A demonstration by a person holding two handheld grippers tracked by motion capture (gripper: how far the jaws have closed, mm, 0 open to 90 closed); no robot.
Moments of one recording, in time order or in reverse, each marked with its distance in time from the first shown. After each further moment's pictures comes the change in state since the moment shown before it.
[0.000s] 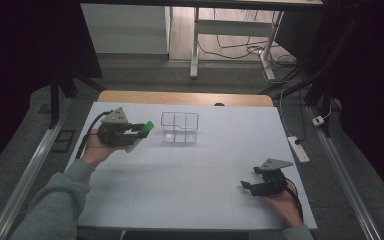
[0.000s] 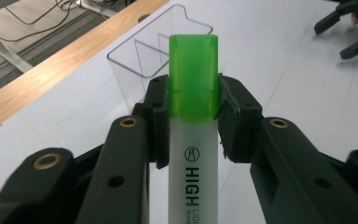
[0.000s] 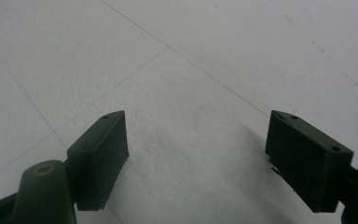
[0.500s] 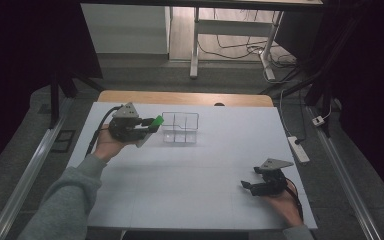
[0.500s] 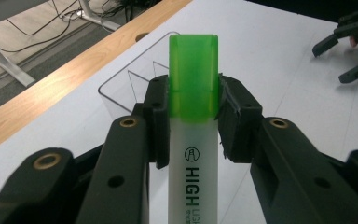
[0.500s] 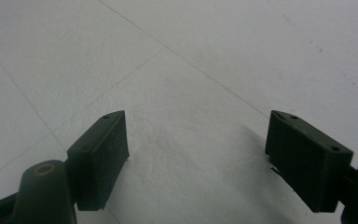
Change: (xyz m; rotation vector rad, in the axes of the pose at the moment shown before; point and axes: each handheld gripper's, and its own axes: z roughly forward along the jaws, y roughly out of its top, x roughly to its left) left arm -0.004 0.023 0.019 -0.031 0.001 -0.003; right arm -0.001 0.000 0.000 -0.002 -0.003 0.003
